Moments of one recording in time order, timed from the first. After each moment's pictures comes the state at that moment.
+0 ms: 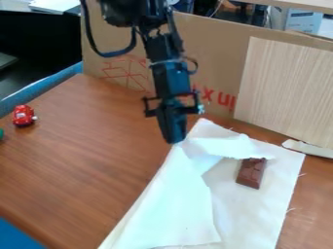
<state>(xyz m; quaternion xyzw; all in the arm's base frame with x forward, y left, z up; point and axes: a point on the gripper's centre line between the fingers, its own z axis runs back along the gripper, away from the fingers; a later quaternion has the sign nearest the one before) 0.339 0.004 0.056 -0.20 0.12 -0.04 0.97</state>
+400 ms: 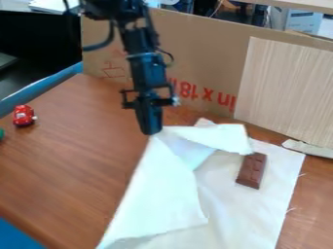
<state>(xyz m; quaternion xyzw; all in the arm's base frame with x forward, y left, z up) 0.337 0.047 0.061 -0.19 0.12 -0.02 0.97</state>
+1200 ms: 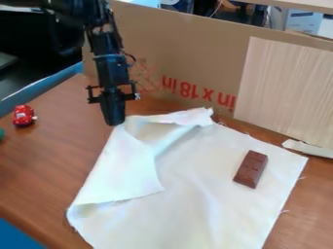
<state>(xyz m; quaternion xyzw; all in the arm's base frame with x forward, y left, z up) 0.353 0.126 0.031 -0.16 0.14 0.05 0.98</state>
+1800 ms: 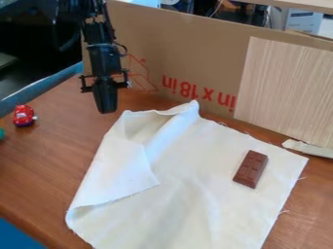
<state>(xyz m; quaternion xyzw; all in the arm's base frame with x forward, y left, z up) 0.364 0.154 0.041 -0.17 0.15 0.06 0.97</state>
